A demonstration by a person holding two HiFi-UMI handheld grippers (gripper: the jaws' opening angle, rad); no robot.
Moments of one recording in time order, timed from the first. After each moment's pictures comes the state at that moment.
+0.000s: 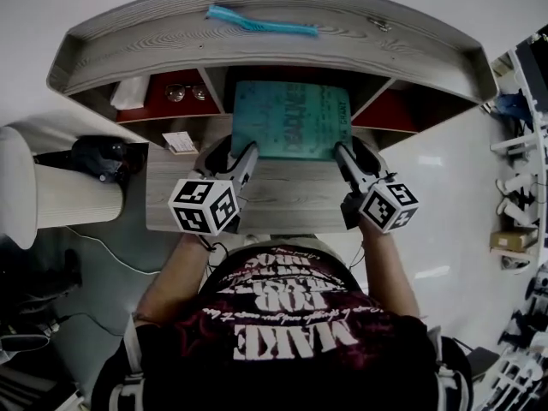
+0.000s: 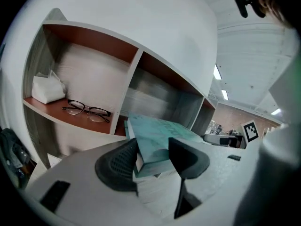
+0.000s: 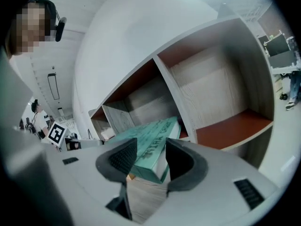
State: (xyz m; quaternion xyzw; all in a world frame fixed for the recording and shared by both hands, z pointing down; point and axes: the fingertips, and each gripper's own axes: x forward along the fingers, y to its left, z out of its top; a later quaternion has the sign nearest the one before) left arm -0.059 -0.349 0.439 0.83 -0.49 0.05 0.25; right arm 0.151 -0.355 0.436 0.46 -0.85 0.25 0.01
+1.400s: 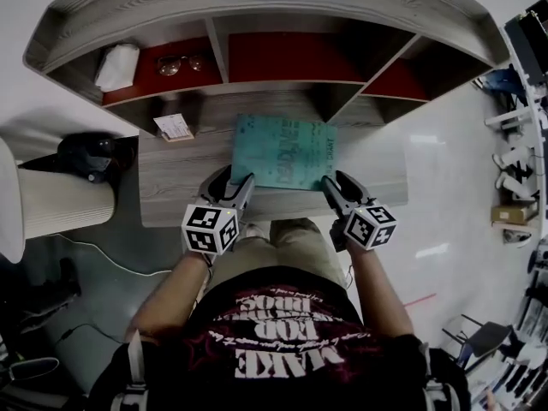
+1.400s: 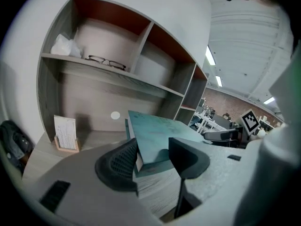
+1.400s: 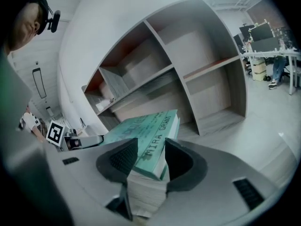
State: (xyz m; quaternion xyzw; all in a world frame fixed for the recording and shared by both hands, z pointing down) left arm -0.090 -0.258 0.585 0.84 -0.45 0.13 0.27; right arm 0.118 -0.239 0.593 0.49 -0.80 0.34 0.07
